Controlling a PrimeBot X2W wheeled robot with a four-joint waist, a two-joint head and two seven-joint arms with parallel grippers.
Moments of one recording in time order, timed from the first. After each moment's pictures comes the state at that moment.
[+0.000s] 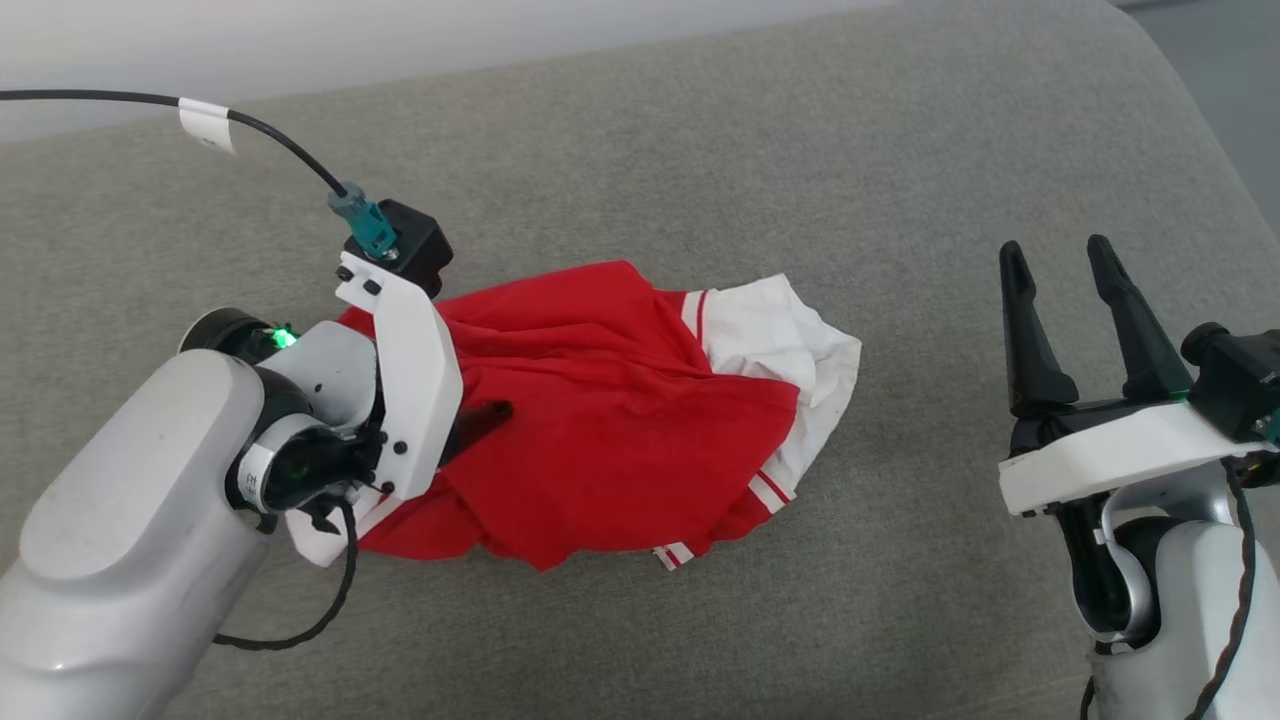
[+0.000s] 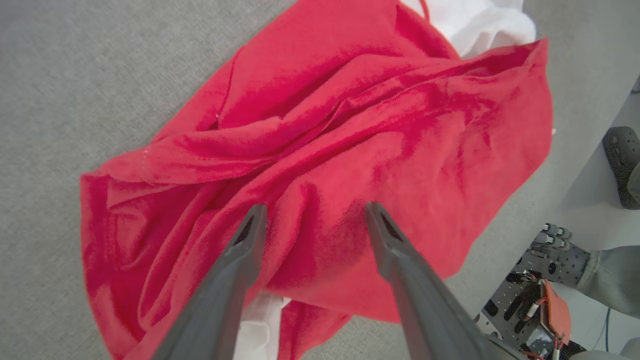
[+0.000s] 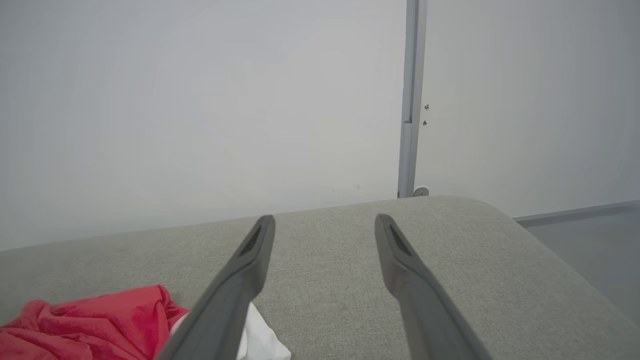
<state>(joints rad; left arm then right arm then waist) -0.74 0.57 -0.68 0.16 -0.91 -0.07 0.92 -0.27 -0.06 -0.04 0.02 0.24 0.13 -0.02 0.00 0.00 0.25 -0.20</state>
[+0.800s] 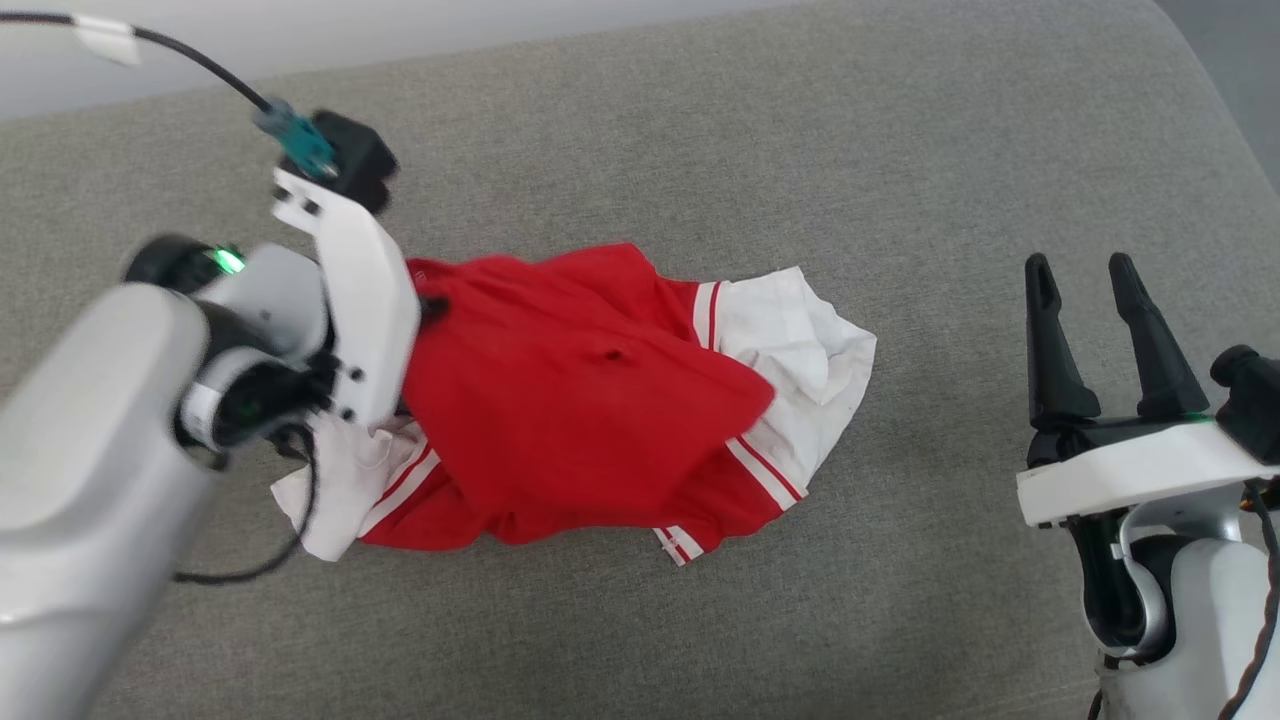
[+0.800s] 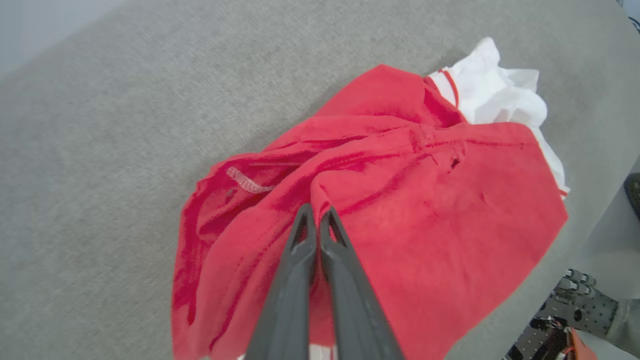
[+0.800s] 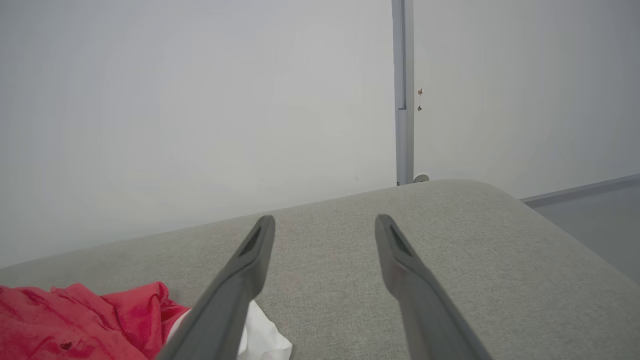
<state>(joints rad) -0.82 0.57 -0.65 0.21 -0.89 -0.07 0.87 -0.25 -0.05 -0.07 0.02 0.31 0.13 -0.06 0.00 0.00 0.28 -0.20</state>
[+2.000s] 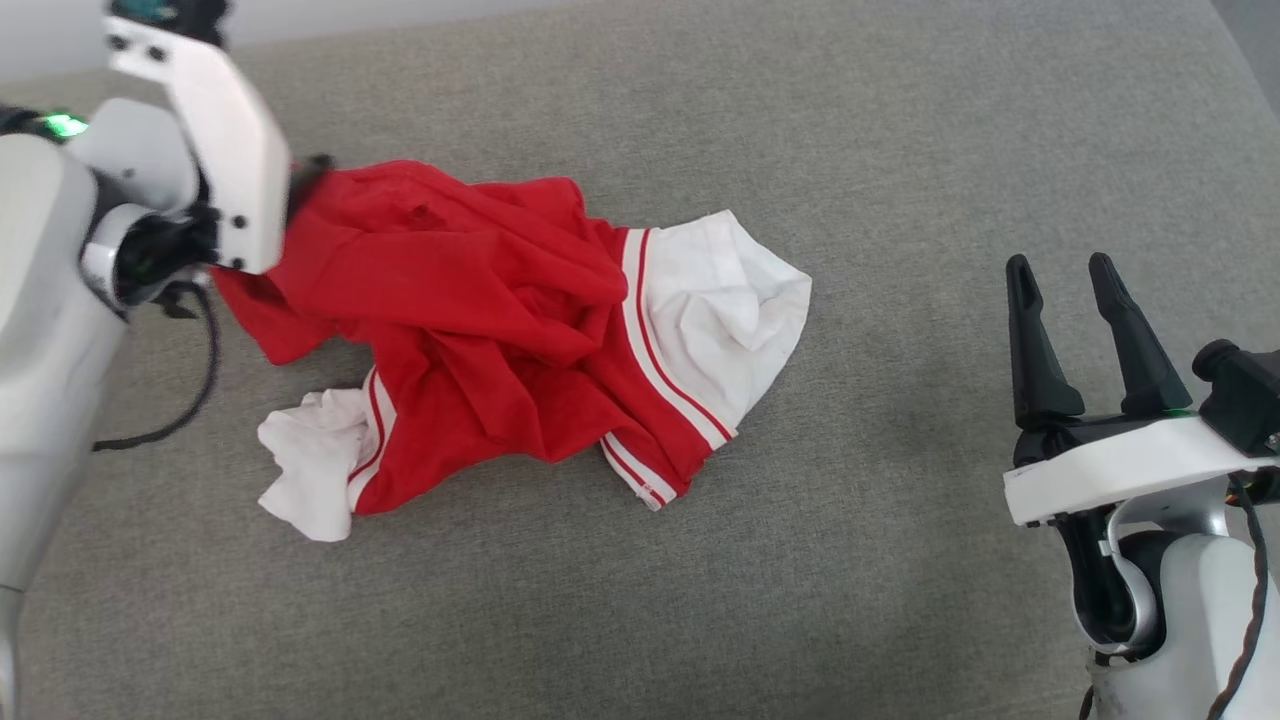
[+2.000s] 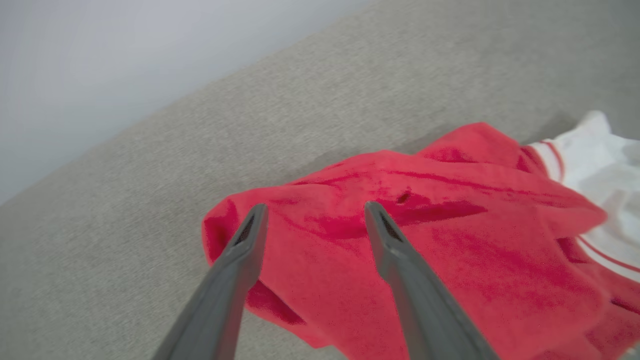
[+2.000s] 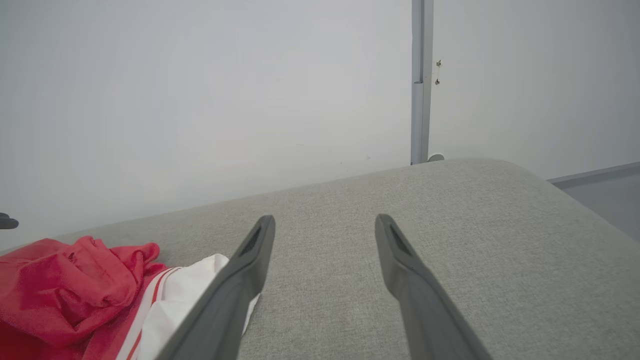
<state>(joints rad) -1.10 0.58 -0.69 0.63 -0.80 -0.12 0.69 -0.25 -0.05 -0.05 0.03 0.32 0.13 -0.04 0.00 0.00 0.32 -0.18</state>
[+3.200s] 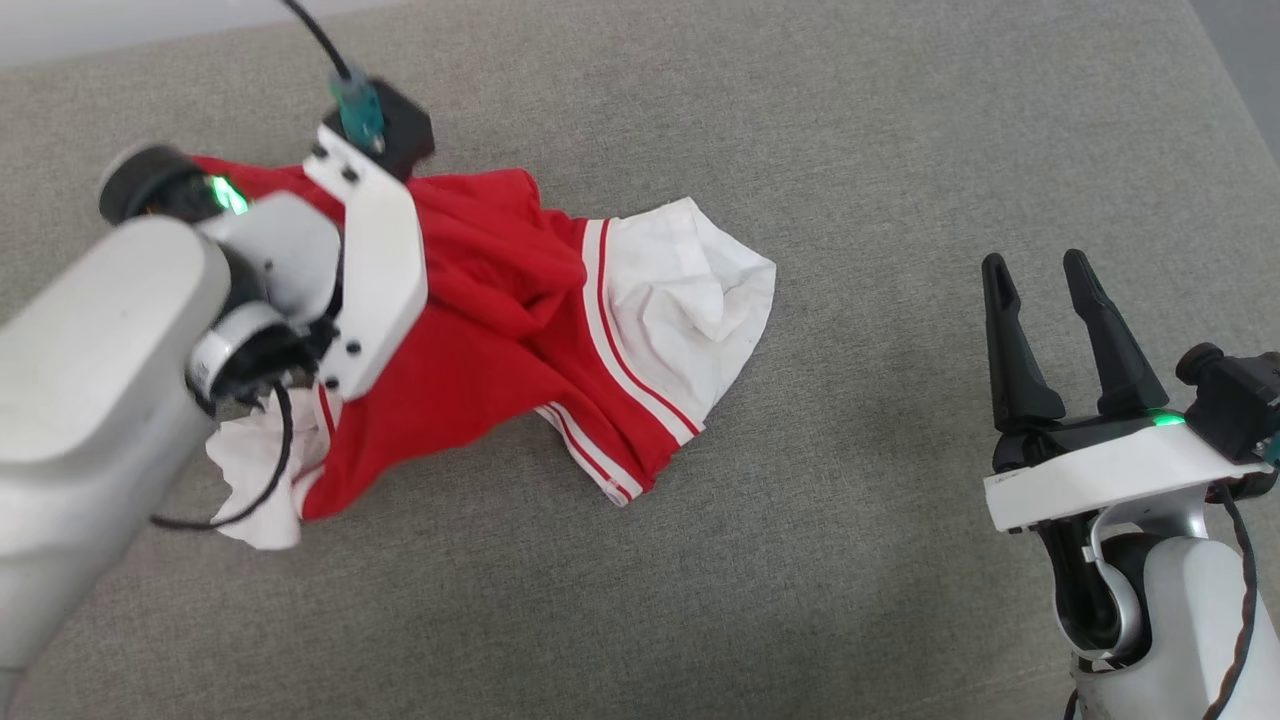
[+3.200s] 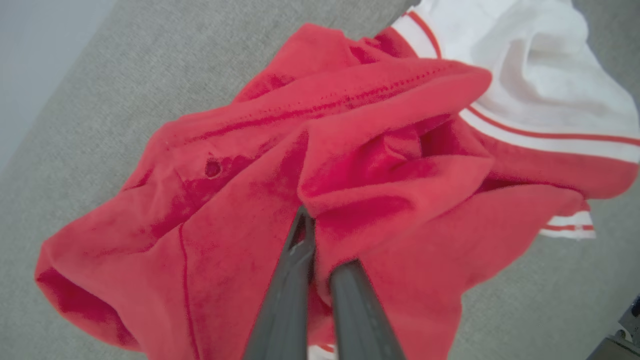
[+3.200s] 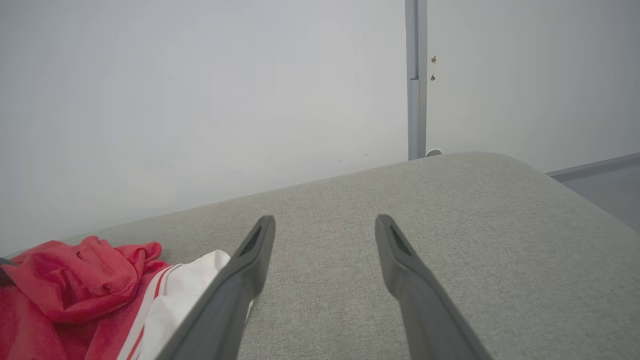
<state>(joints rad) -1.02 0.66 -0.89 0.26 -0.82 -0.12 0.90 -0.25 -0.05 0.00 0.01 0.36 0.13 -0.05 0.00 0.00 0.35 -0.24</state>
